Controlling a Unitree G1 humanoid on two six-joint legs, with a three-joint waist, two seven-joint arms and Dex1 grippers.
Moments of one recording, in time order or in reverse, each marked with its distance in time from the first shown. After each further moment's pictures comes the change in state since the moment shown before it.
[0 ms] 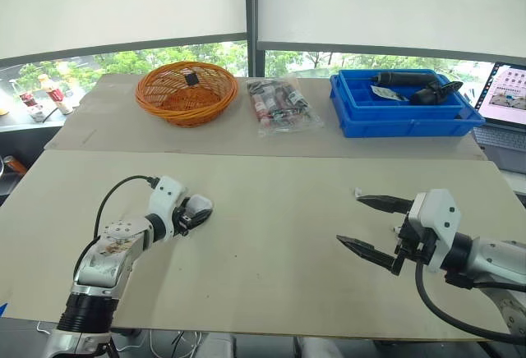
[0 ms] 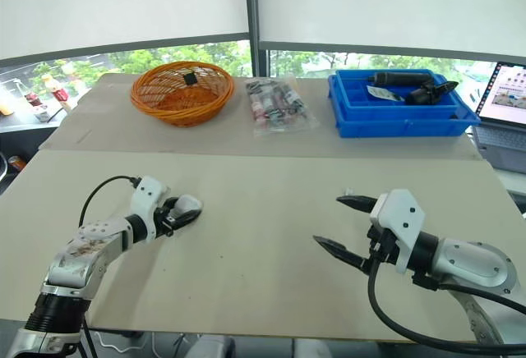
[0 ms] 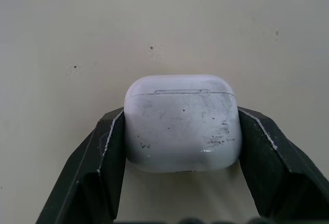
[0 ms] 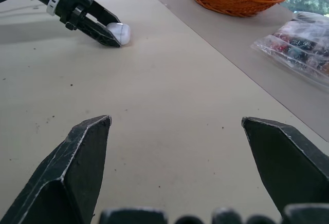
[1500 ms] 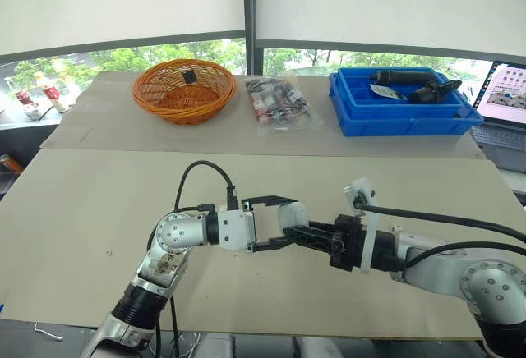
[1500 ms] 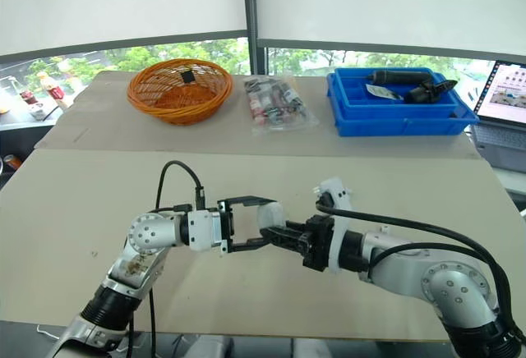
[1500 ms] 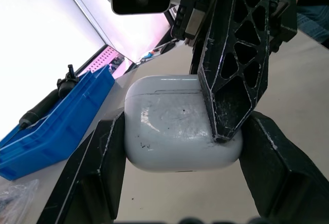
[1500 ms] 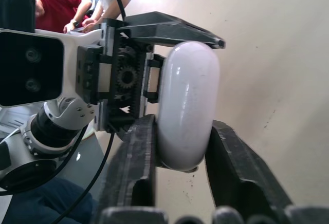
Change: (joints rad) left arm -0.093 -0.175 -0.281 -0.018 0.124 -0.979 -0.378; right arm -0.351 0.068 0.304 0.092 1.023 0.511 -0.773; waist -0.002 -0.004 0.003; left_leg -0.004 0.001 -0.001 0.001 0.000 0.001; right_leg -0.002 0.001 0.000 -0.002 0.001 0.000
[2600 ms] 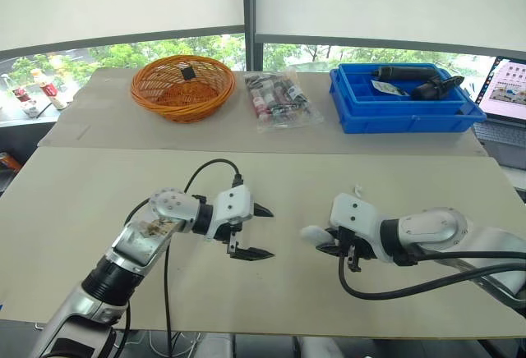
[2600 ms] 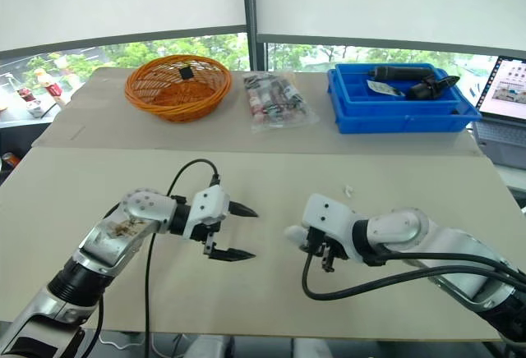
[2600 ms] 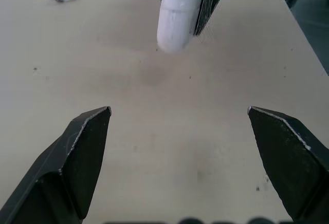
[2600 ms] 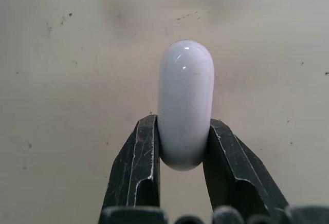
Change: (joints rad) left arm -0.185 0.201 -0.111 -0.090 -0.089 0.769 -0.161; right arm -0.244 -0.378 0.403 -0.053 -1.012 -0.123 0.629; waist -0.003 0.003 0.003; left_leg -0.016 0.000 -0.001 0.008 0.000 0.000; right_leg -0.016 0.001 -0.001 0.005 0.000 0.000
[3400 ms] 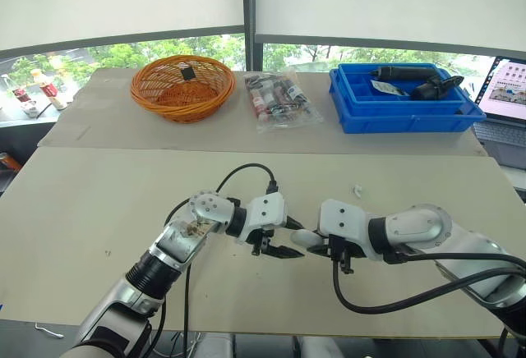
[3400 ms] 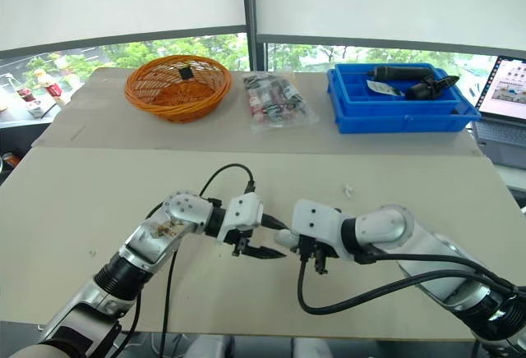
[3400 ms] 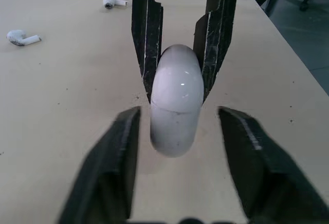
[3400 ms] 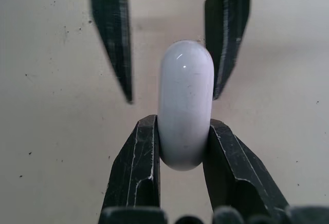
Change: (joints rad) left arm -0.056 -0.167 -0.075 0.128 0.072 -0.086 -0.013; right arm 0.008 0.129 -0.005 0.002 -0.212 -0.011 0.167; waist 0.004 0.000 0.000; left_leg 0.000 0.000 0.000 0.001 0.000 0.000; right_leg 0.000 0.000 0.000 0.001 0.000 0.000
